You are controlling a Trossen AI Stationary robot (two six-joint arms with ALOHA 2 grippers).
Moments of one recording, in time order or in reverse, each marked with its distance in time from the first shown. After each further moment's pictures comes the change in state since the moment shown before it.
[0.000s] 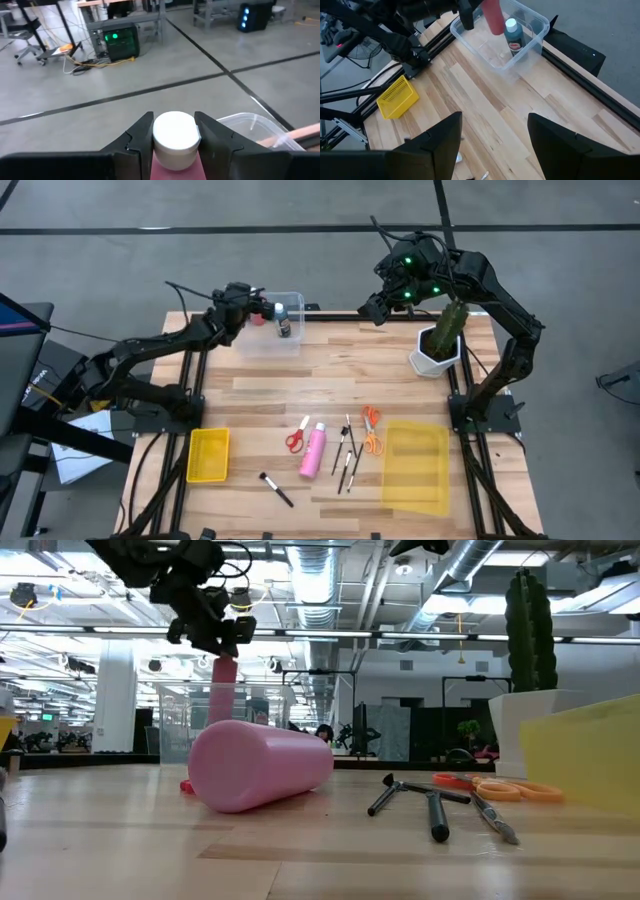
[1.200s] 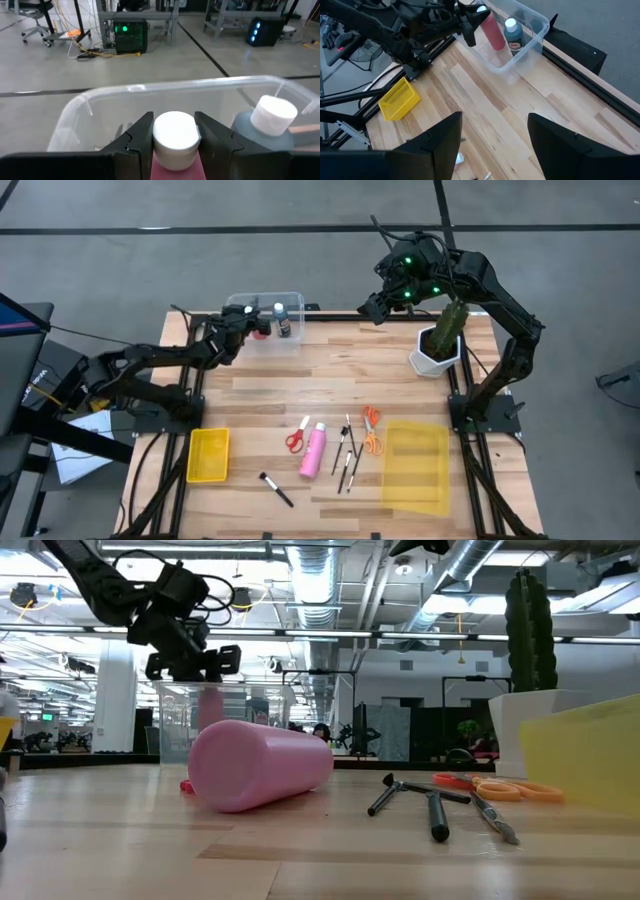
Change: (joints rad) left arm -0.032 0.031 -0.288 0.315 -0.070 -0.144; right arm 0.000 0.000 0.000 0.002 0.000 0.016
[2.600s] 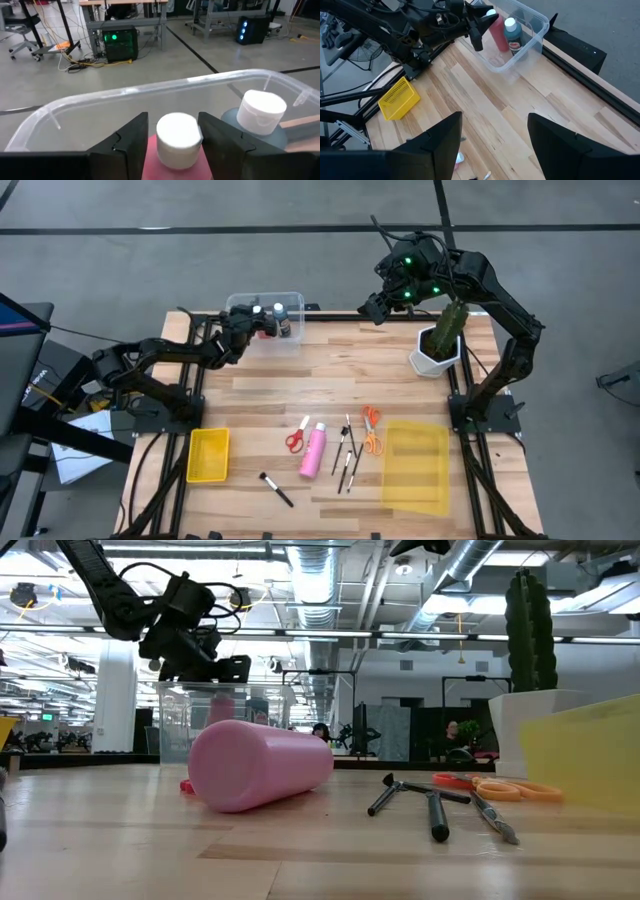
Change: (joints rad) left arm 0.005 0.126 0.002 0.188 0.052 0.109; right arm 0.000 0.000 0.000 -0.003 -0.001 -0.001
